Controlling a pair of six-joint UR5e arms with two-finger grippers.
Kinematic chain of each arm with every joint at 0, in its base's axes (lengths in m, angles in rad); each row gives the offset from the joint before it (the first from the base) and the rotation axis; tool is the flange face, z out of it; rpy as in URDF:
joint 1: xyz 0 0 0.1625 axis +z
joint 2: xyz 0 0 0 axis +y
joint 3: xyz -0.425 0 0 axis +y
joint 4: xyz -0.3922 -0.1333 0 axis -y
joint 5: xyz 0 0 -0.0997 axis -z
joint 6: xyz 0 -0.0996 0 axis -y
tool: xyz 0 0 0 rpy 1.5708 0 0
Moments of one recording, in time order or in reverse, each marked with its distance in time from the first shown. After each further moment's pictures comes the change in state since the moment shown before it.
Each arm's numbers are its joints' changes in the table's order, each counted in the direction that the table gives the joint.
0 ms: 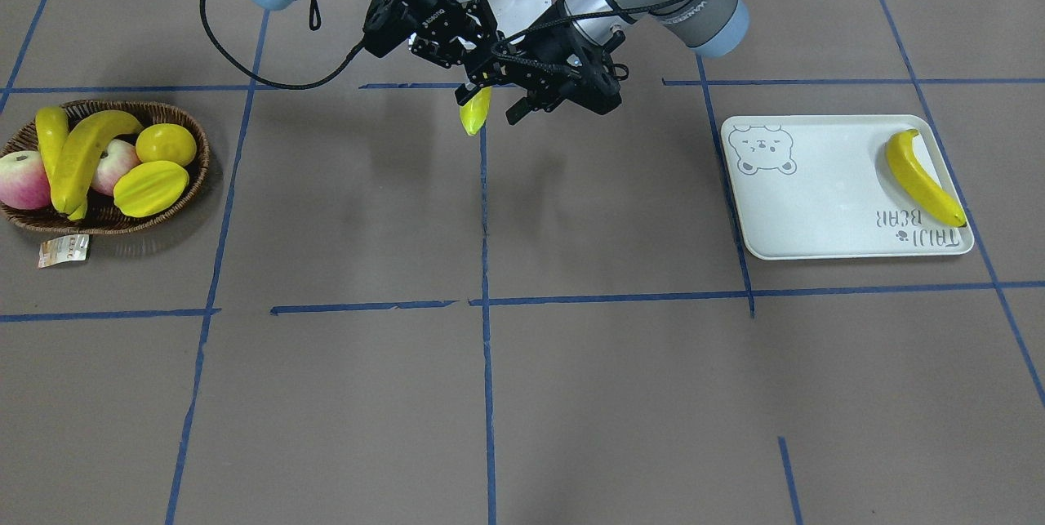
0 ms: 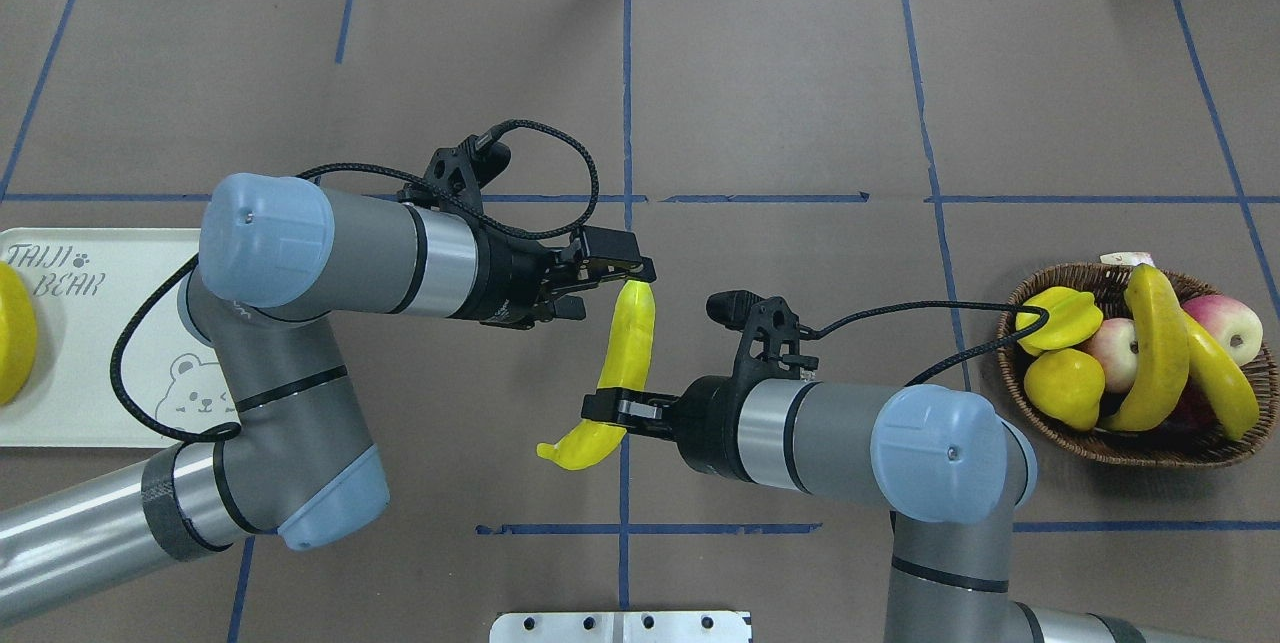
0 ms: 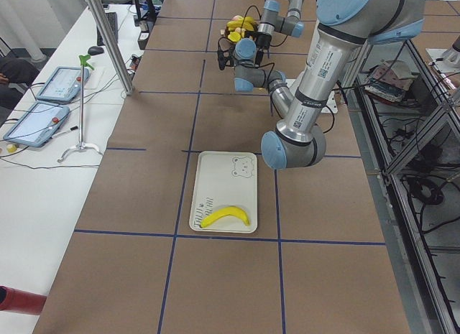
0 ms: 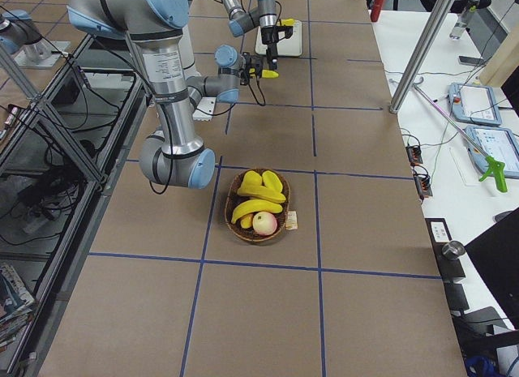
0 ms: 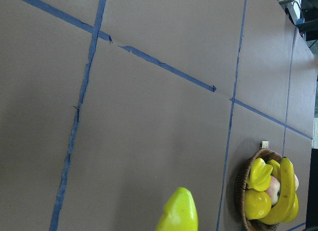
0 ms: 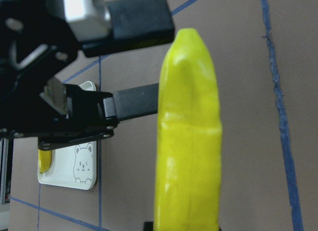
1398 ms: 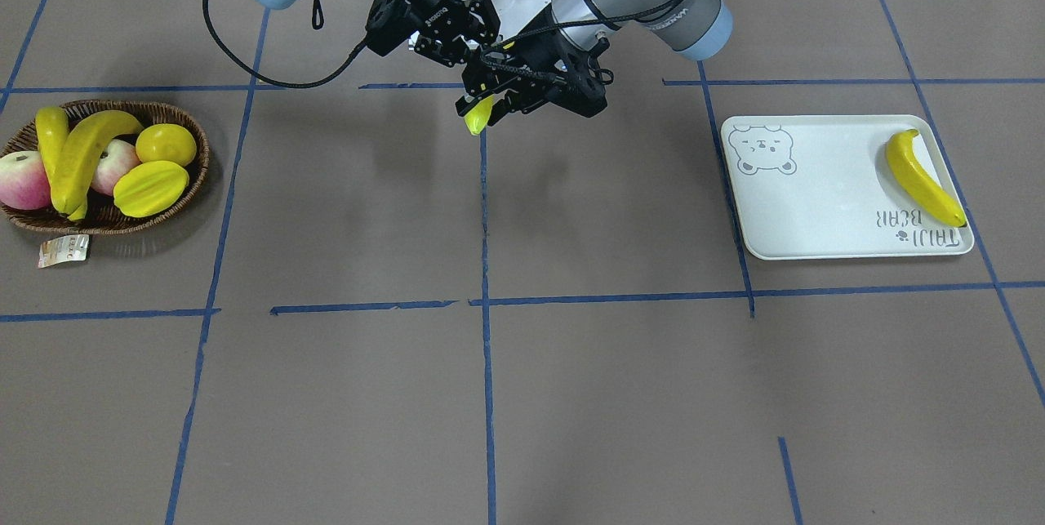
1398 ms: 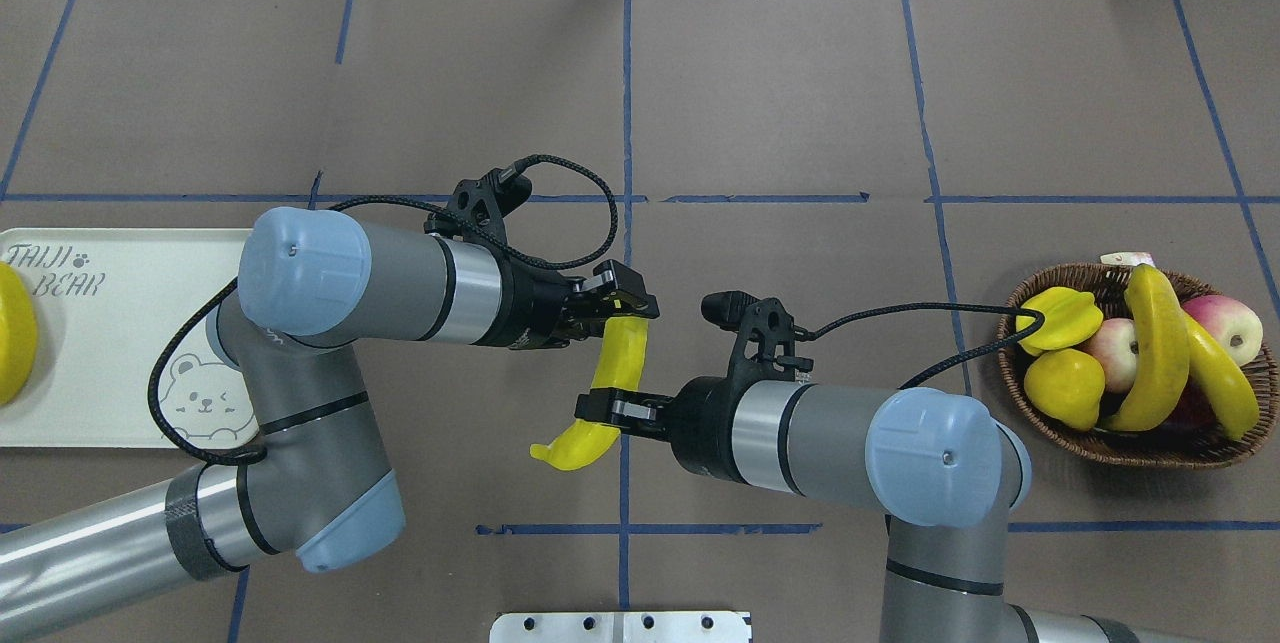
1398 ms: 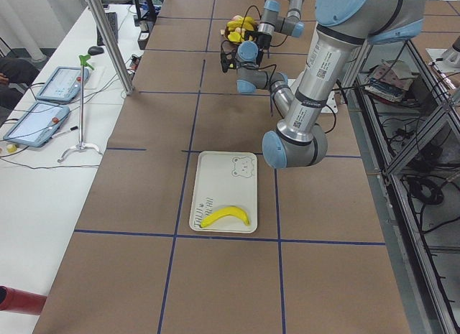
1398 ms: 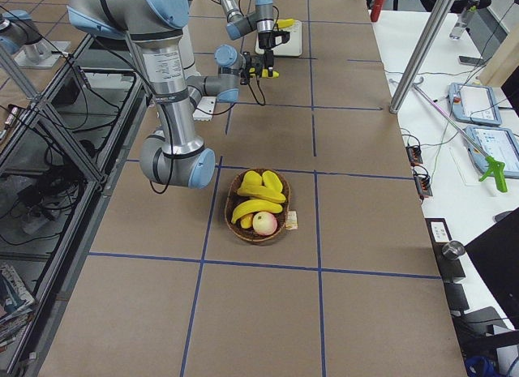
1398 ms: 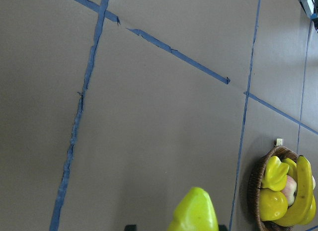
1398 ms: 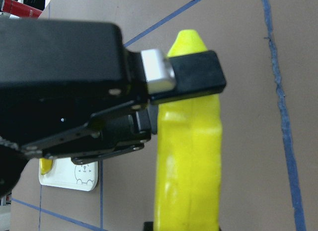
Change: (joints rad) left arm 0.029 0.001 -0.015 -0.002 0.007 0.000; right arm -0.001 -0.002 0.000 0.000 -0.006 0.002
